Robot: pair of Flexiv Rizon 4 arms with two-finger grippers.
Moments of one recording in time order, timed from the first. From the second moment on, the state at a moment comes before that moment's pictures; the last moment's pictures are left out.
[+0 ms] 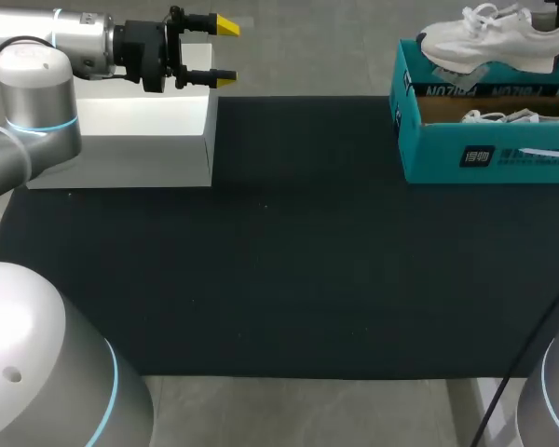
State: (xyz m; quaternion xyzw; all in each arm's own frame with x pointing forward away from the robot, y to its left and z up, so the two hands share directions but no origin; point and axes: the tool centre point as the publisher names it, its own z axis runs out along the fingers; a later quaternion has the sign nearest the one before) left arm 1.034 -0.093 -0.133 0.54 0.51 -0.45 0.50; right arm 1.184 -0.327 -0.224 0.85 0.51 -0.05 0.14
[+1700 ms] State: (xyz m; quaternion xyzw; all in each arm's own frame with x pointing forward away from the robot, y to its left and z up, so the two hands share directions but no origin) left arm 1.034 -0.093 -0.133 0.54 0.51 -0.45 0.50; right arm 1.184 -0.369 -0.346 0.86 0.48 -0.09 0.16
